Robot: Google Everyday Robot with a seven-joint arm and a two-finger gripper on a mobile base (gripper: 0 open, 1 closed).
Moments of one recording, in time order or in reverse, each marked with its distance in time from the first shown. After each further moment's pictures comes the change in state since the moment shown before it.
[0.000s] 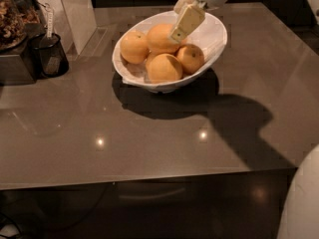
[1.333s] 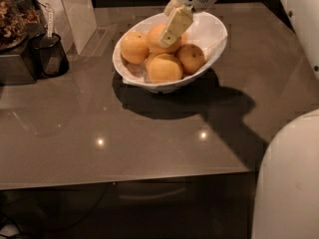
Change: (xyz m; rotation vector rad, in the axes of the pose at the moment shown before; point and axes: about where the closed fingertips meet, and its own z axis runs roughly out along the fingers) arm -0.012 -0.004 0.030 -0.062 -0.012 -0.005
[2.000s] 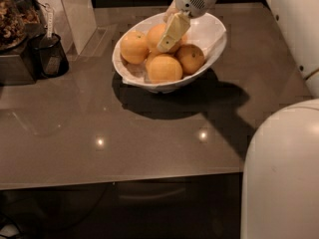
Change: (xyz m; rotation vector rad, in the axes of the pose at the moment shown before) arm 0.009 -0.007 0.020 -0.033 0.019 0.016
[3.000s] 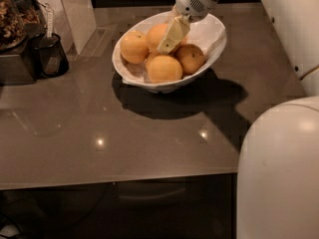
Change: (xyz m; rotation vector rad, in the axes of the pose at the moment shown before) arm 0.010 0.000 0.008 -0.030 0.013 0.033
